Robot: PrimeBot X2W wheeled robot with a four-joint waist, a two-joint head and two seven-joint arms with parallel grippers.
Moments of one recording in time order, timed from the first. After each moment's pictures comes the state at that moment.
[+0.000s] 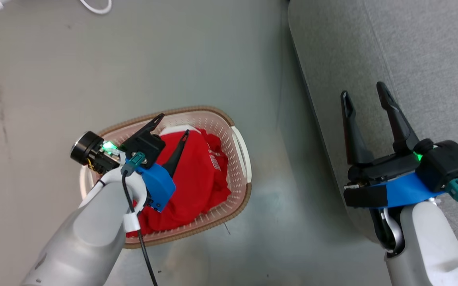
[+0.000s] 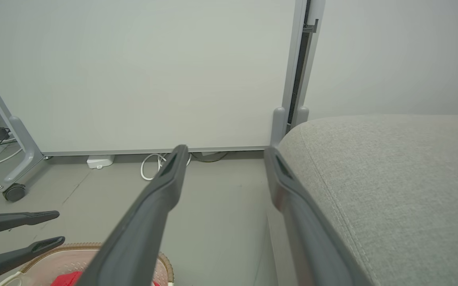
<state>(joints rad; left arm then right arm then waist) -0.71 0.22 -0.68 0.83 -0.25 -0.13 -0.26 -0.35 -0.05 0.08 0.10 0.11 0.13 -0.26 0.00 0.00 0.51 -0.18</state>
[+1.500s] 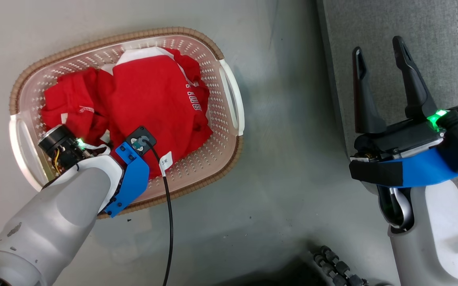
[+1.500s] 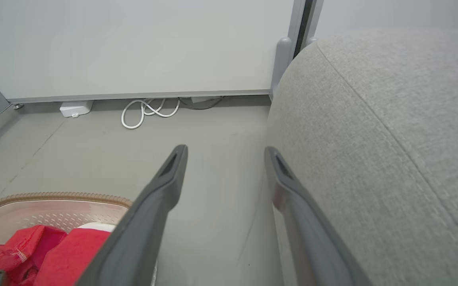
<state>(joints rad) -0.96 0.35 -1.28 1.01 -0.49 -0.13 0.33 -0.46 -0.05 0.08 0.02 0.13 0.13 -0.26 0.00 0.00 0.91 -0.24</state>
